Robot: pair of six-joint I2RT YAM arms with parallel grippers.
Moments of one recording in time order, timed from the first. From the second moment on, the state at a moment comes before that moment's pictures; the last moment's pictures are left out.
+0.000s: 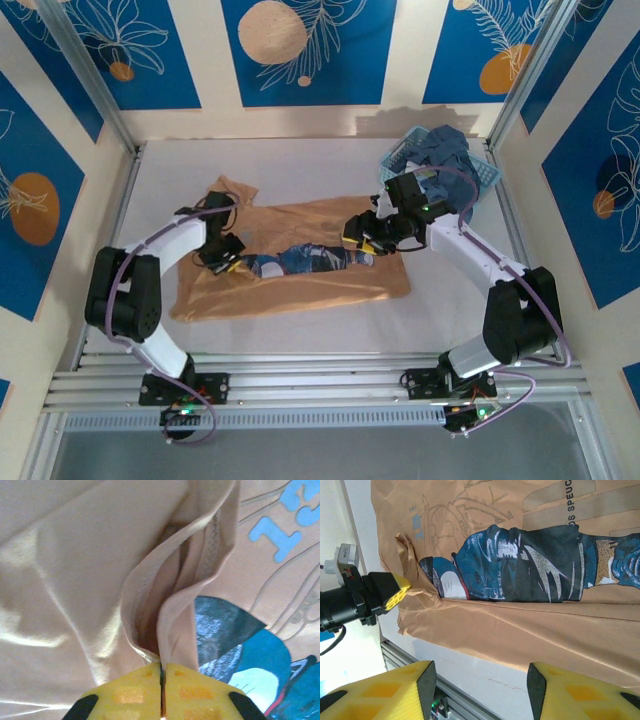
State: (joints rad) left arm -0.25 1.66 1.06 -0.79 0.09 -0.91; right arm 0.37 1.48 1.10 -0.65 -0.57 0.71
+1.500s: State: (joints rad) left arm -0.39 1.91 1.39 -0.82 0.03 -0.71; right arm 0.35 1.54 1.10 -0.65 -0.60 0.71
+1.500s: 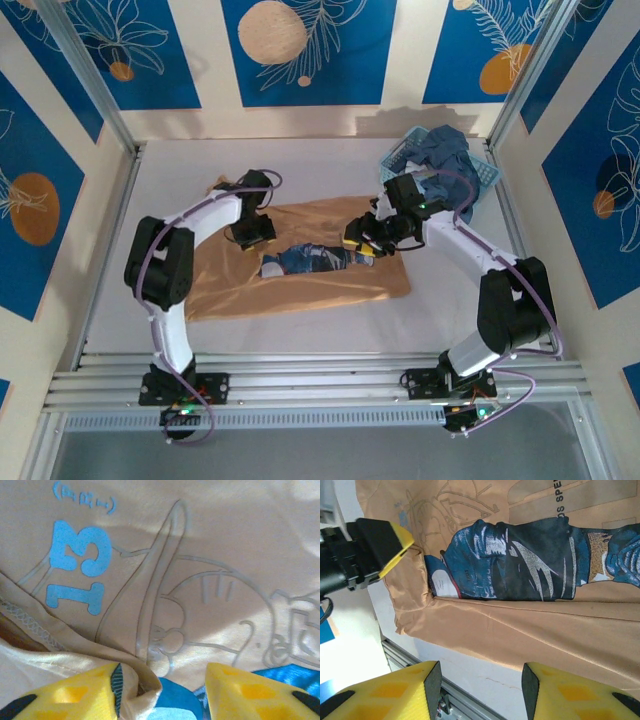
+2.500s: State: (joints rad) left arm -0.09 1.51 0.88 -0.94 0.06 -0.89; right arm 0.21 1.73 1.04 -0.76 -0.25 0.63
